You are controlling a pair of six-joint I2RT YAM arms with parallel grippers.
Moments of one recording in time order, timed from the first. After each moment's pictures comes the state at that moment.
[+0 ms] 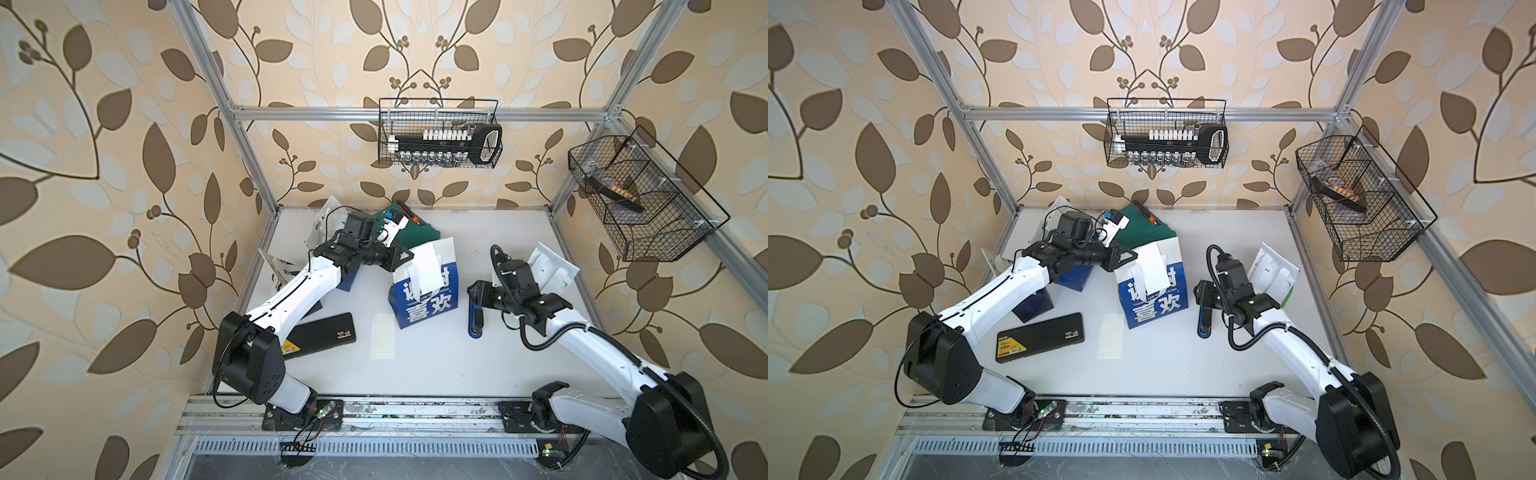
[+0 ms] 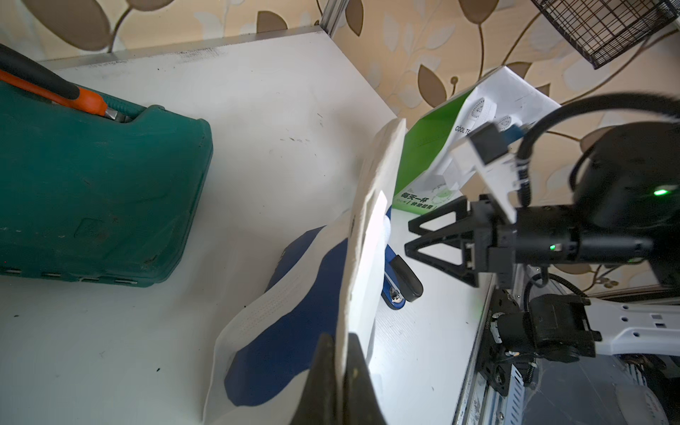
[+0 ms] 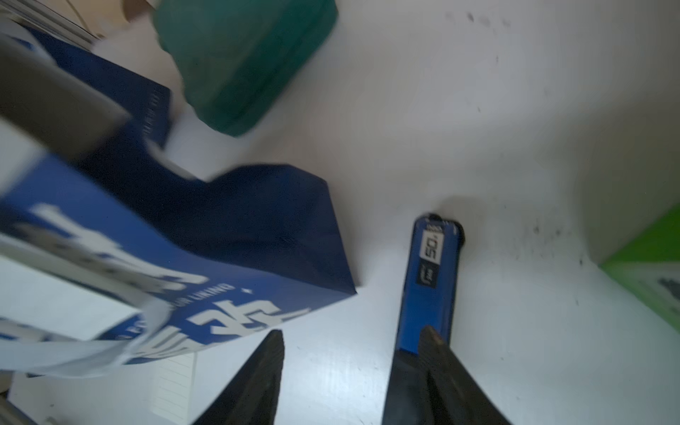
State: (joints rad) left arm -0.43 1.50 1.27 -0.40 0.62 -0.14; right arm 0.35 1.19 0.69 -0.41 -0.05 0.53
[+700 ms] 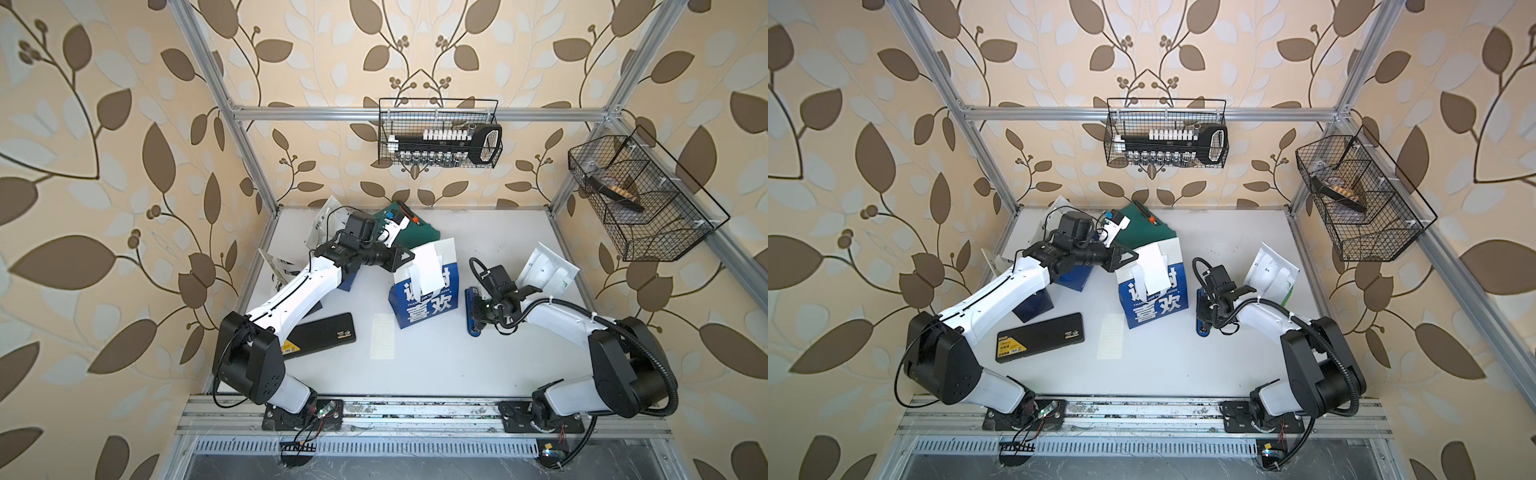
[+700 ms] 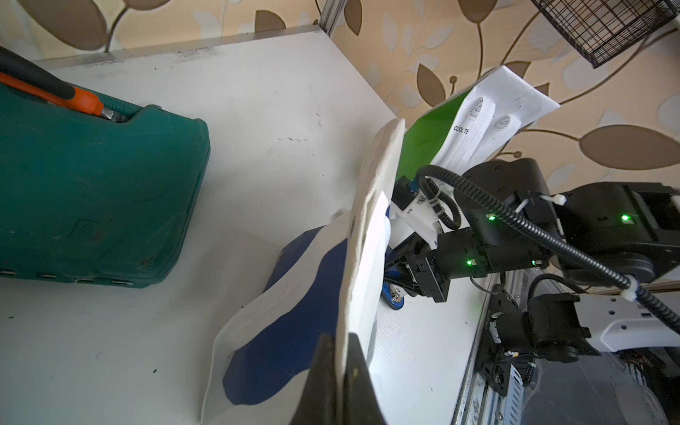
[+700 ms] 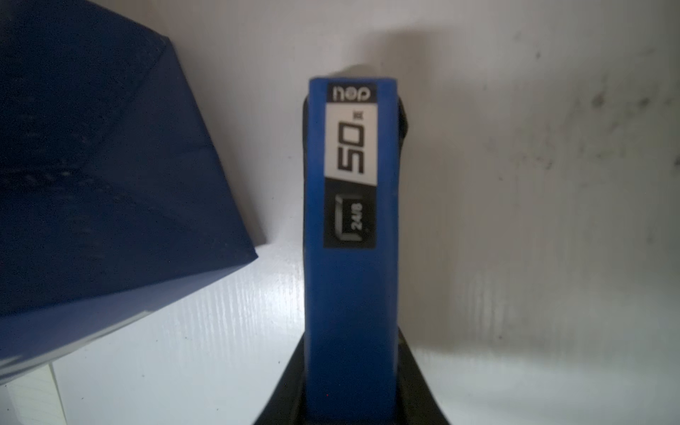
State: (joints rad) left arm -0.44 1.50 1.27 -0.40 0.61 -0.14; right arm 0.35 1.42 0.73 -0.48 -0.03 0.52
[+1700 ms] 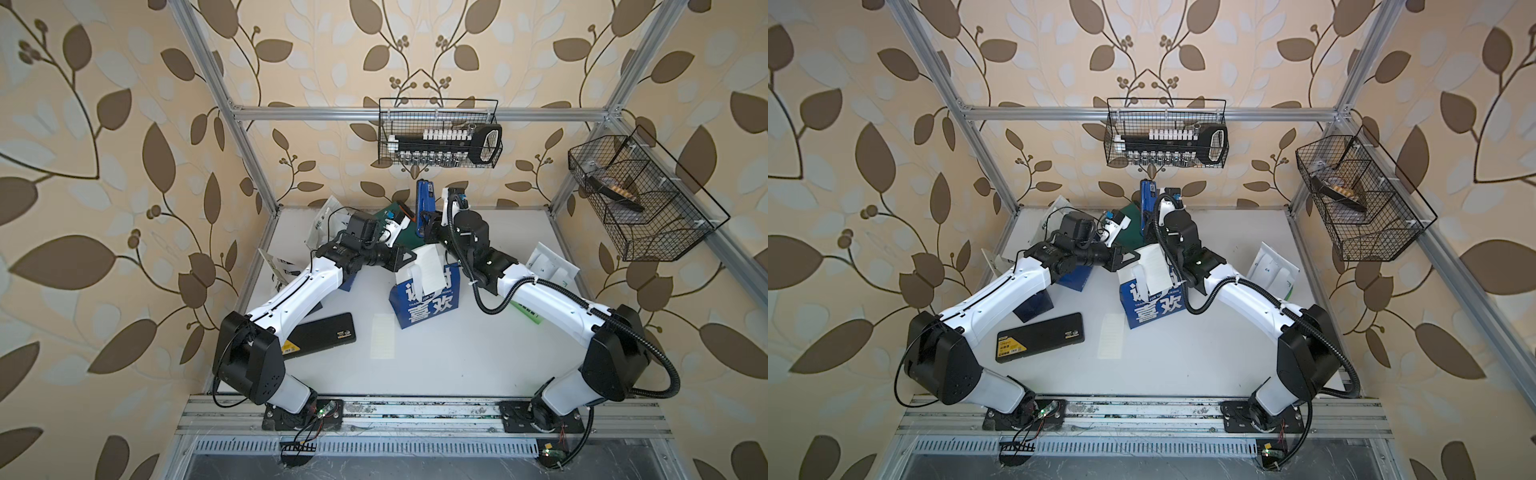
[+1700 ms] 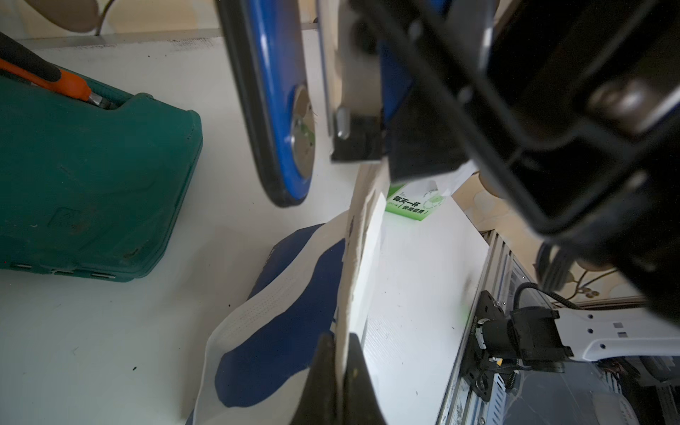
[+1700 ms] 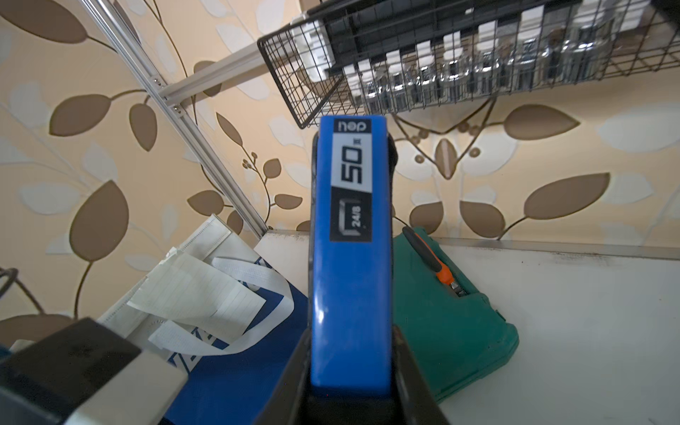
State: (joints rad) left arm -0.46 1.50 1.27 -0.38 0.61 -0.22; right arm 0.64 1.57 1.28 0.14 0.24 0.40
